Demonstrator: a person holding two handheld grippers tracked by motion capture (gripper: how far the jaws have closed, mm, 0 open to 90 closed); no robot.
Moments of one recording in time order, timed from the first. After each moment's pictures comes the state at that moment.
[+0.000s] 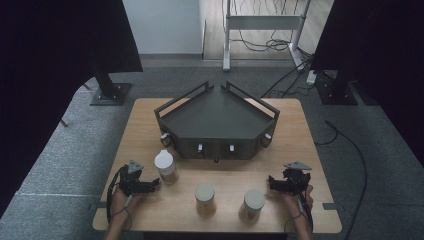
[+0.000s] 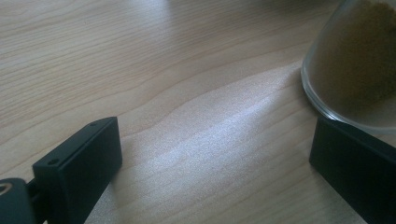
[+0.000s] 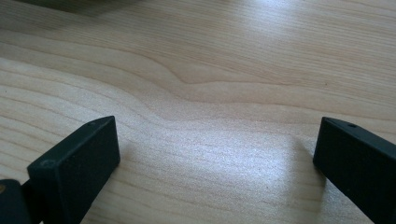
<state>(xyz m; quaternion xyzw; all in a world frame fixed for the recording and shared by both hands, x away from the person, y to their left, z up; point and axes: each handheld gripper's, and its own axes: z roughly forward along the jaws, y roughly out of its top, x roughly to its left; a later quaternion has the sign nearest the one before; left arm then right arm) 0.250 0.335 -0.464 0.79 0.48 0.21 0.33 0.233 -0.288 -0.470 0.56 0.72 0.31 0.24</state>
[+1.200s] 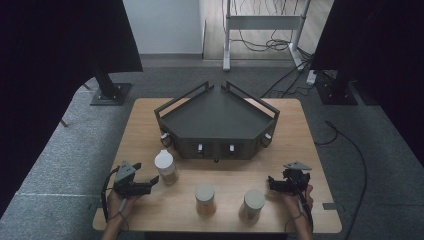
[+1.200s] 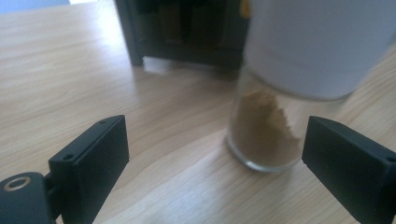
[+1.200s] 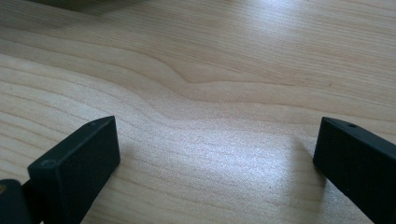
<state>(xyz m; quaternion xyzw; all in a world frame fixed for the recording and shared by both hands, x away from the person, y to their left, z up) 0.215 0.366 -0.467 0.76 0.39 0.23 0.47 0.233 -0.289 -0.470 0.56 0.73 0.32 0.24</state>
